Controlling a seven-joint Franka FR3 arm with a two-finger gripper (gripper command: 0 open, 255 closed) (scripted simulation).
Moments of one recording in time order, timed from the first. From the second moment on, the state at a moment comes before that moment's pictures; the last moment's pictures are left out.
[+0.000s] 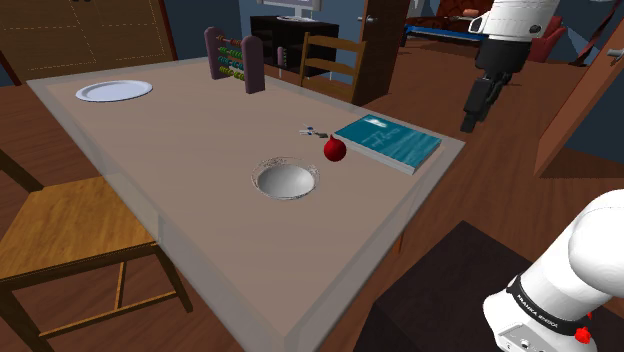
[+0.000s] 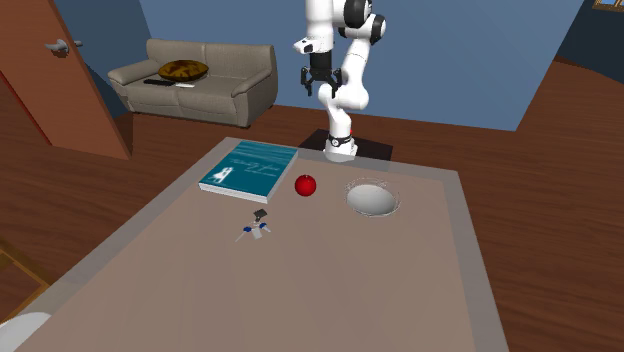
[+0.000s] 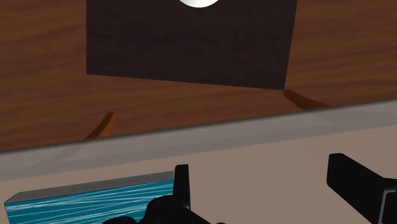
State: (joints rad) arm -0.01 -0.80 0.04 -2.36 0.06 1.50 -0.11
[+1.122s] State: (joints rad) arm -0.02 -0.48 0.18 -2.47 0.12 2.19 0.05
